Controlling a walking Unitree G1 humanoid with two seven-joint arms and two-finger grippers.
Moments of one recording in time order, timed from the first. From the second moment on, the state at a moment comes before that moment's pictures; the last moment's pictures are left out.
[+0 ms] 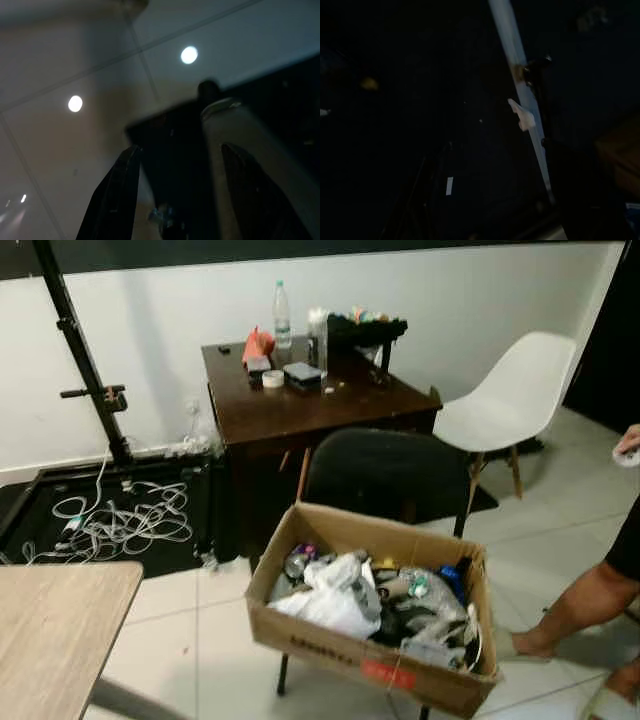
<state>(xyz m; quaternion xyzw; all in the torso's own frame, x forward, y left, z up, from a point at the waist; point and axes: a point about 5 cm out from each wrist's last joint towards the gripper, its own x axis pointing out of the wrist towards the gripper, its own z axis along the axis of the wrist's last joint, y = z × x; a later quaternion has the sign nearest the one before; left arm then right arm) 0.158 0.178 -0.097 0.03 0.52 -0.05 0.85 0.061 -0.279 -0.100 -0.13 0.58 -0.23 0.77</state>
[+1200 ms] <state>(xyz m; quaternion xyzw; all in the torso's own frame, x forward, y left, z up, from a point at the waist) 0.159 0.175 -0.096 0.03 0.52 -0.08 0.85 0.103 -0.292 -0.086 -0.10 0.52 -0.24 0.81</state>
